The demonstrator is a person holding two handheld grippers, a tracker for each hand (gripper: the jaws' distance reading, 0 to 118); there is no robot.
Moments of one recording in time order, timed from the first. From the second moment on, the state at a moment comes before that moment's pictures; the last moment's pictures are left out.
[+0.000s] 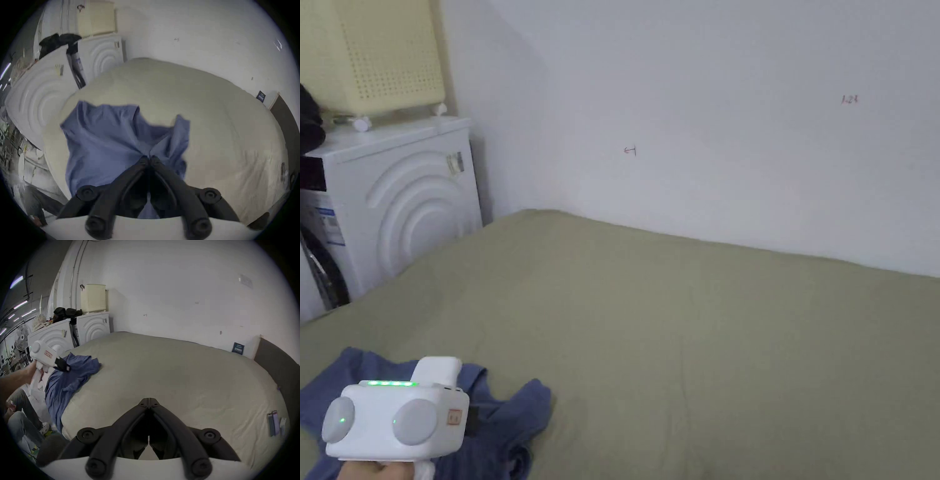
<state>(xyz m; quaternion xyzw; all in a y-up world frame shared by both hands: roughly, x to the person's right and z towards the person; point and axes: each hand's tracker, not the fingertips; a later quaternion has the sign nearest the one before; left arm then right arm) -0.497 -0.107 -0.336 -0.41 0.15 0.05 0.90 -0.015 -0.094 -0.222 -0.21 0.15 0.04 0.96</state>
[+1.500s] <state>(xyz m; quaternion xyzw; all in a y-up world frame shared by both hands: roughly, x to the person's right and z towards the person) -0.220 -0.035 -0.278 -0.25 -0.14 0.08 0.95 0.125 -0.087 -0.172 -0.21 -0.02 -0.02 0.98</state>
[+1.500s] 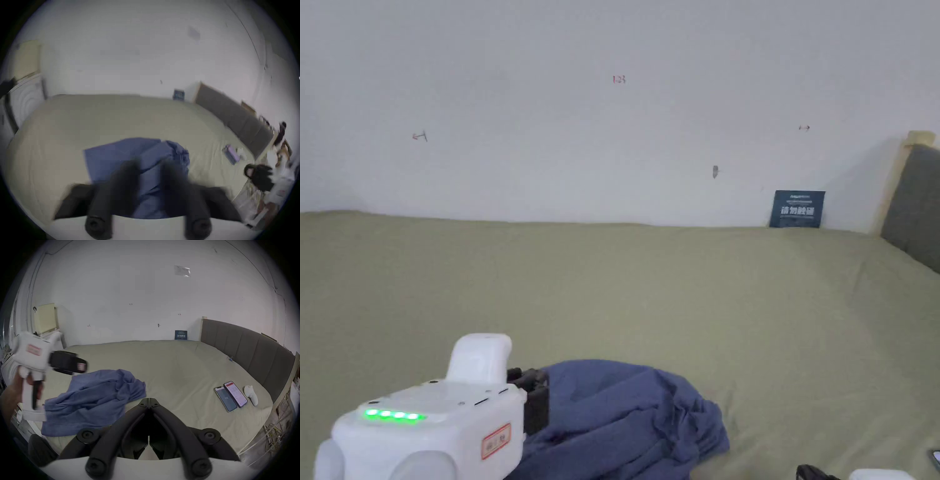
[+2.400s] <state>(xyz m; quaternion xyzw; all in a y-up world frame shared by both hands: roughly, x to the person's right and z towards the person) -0.363 -0.192 -0.342 -0.51 0.02 0.01 0.86 0.073 -0.108 -0.182 -0.23 0.04 0.01 0.97</state>
